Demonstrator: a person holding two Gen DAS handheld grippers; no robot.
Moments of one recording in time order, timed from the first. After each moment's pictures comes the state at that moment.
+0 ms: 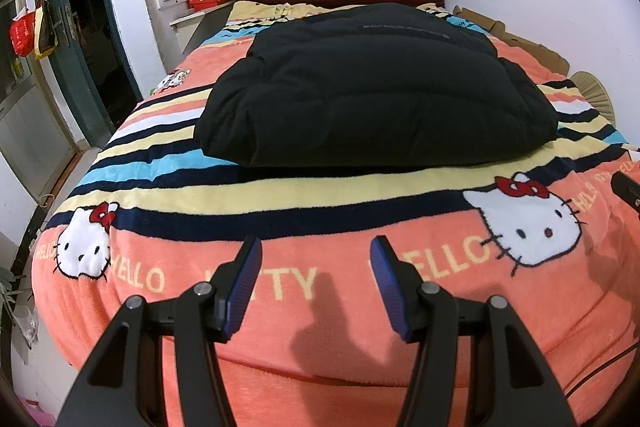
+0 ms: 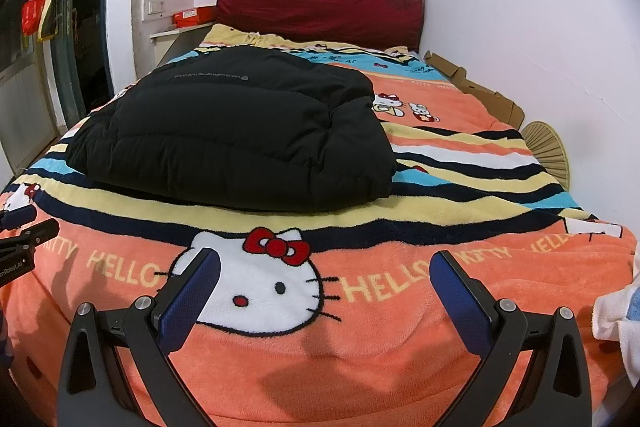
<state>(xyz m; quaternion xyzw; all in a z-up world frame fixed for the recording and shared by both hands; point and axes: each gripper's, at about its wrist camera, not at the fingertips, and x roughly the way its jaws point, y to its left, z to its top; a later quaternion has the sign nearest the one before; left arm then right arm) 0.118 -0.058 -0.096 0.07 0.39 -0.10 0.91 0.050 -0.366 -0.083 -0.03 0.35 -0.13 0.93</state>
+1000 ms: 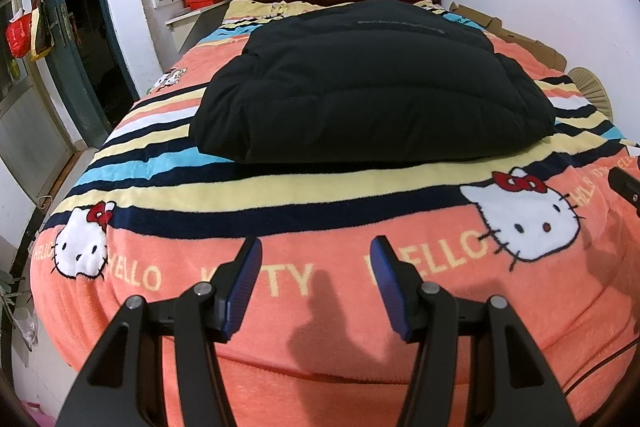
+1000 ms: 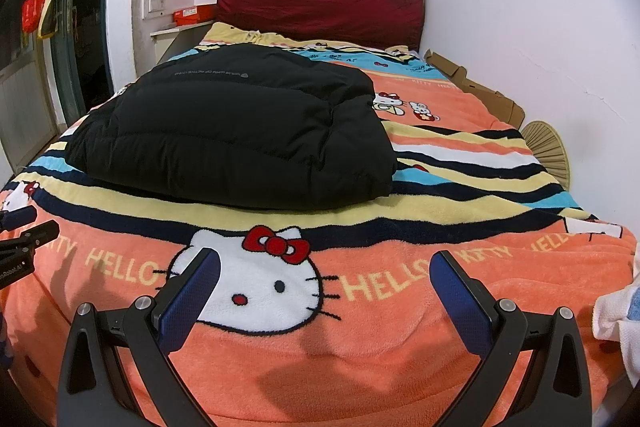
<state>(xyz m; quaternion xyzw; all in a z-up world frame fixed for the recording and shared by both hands) 0.115 -0.061 -0.099 0.07 0.39 -0.10 0.91 0.050 -0.367 -0.085 -0.03 0.35 -0.12 0.93</state>
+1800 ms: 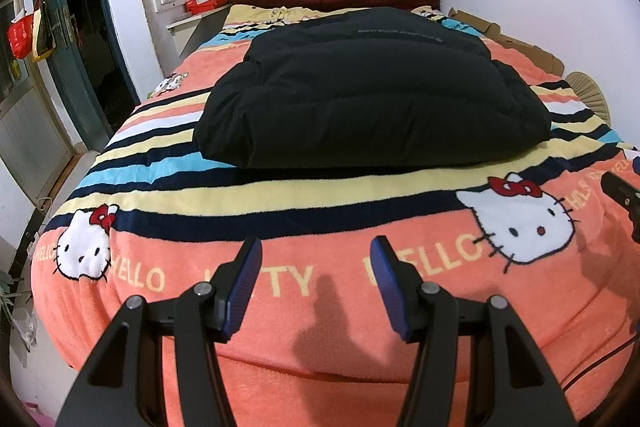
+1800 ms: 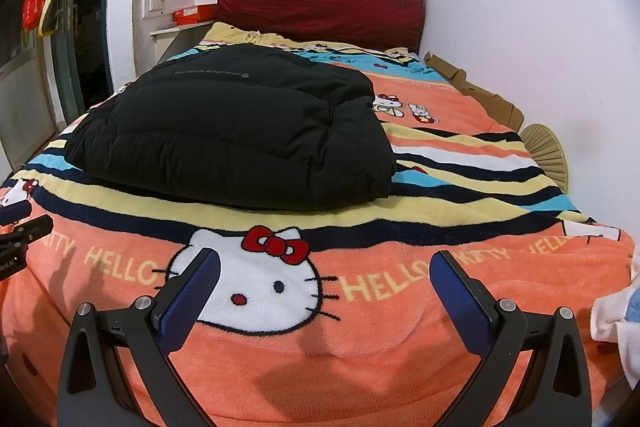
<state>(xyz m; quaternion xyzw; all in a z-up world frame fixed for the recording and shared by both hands) 0.112 -0.058 -0.091 0.07 0.39 -0.11 0.91 0.049 -0.369 -0.086 -0.03 0.35 -0.12 0.93</state>
